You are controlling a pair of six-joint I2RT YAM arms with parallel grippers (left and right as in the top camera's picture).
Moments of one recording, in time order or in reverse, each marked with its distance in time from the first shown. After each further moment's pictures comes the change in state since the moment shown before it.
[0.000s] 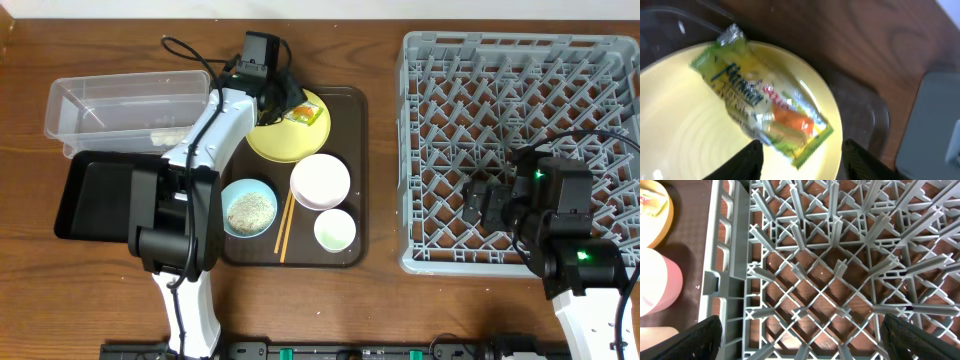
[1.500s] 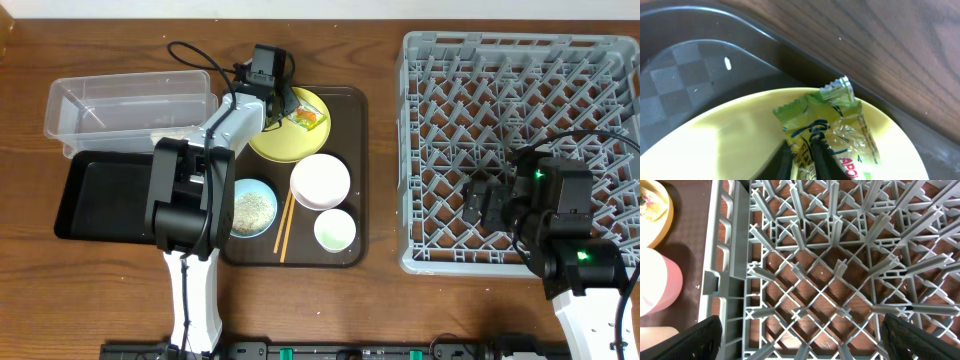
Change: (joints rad) left arm 0.000 0.143 -0.001 0.104 -0.185 0.008; right arm 0.000 0.000 0.000 -0.001 0.000 0.000
